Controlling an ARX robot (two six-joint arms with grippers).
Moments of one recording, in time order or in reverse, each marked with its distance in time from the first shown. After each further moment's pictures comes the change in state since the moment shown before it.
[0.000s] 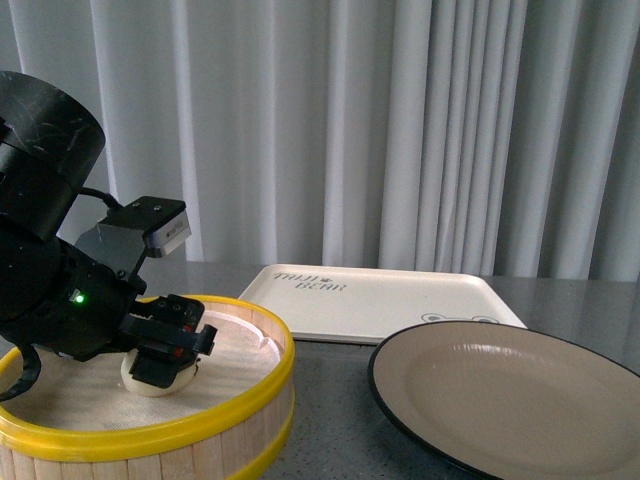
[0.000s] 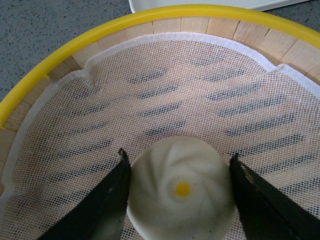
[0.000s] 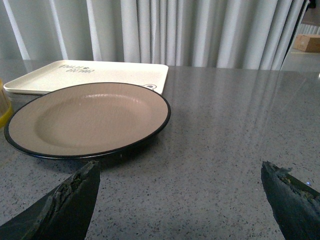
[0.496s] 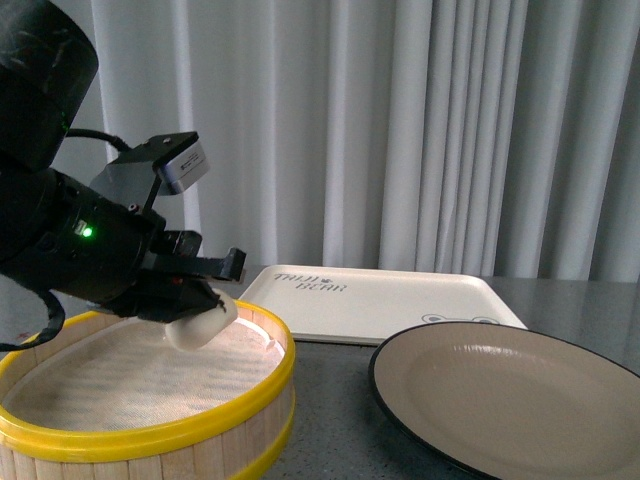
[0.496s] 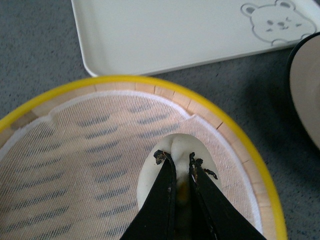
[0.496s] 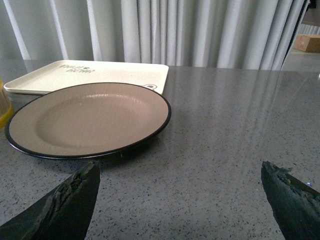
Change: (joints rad) left arm -0.050 -0.090 0.013 0.019 0.138 -0.094; right arm 0.000 0.000 0.000 0.000 0.000 0.000
